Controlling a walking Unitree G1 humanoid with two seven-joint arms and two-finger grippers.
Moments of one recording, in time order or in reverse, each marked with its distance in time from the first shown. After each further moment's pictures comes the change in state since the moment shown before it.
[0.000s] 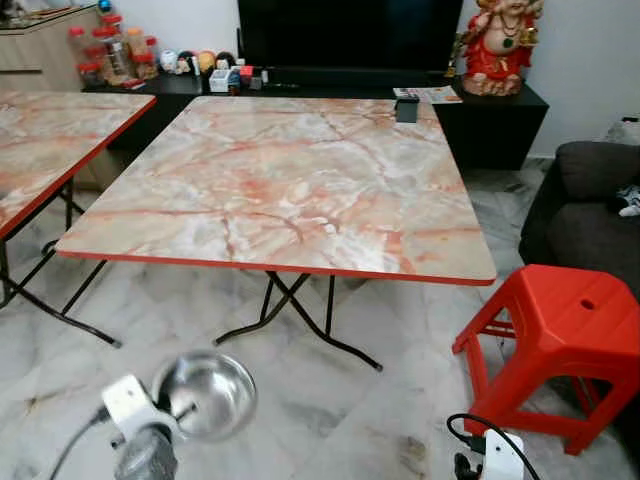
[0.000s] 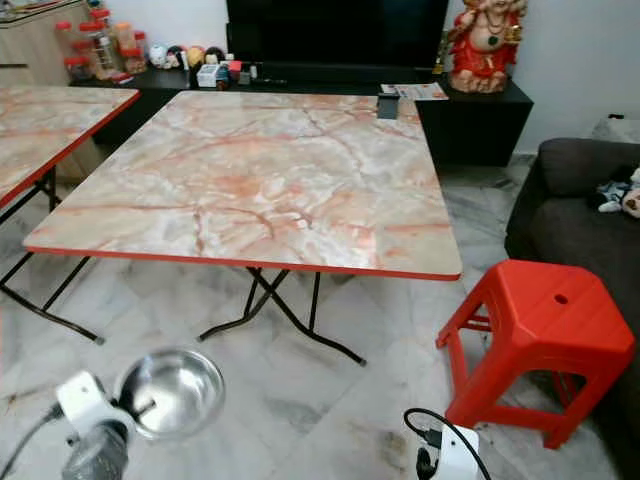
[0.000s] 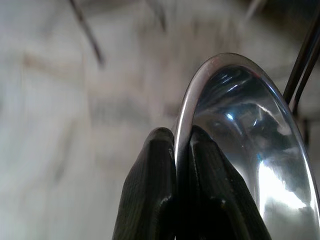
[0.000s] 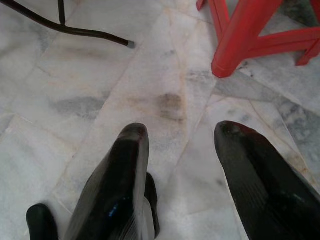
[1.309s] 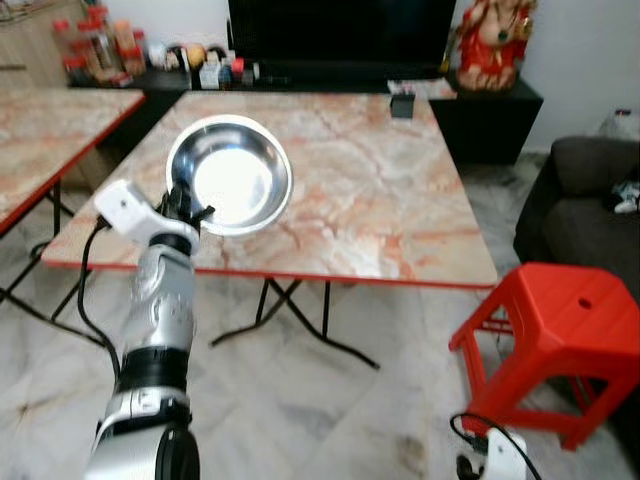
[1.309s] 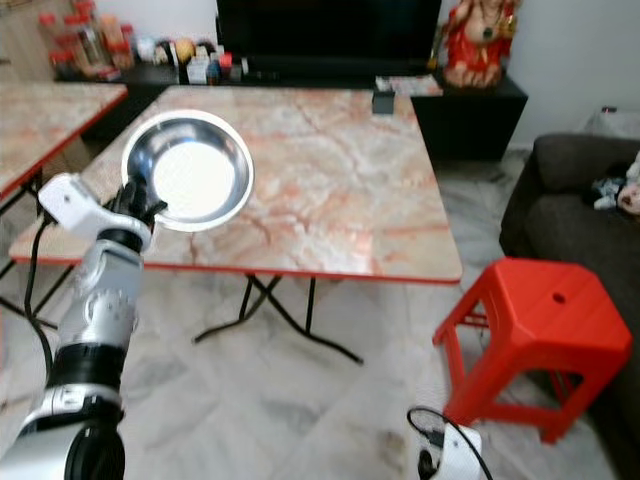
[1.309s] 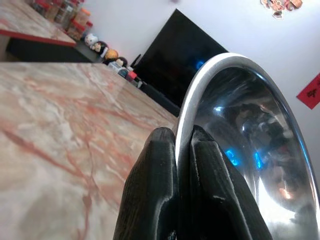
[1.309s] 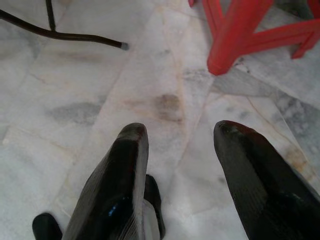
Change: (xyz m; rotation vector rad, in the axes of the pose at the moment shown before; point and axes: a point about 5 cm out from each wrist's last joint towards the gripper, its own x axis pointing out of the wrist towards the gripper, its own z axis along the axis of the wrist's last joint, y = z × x) left arm -0.008 -0.158 0.171 -0.323 -0.394 -0.549; right arm 0.000 -0.001 -0.001 0.031 0.003 -0.014
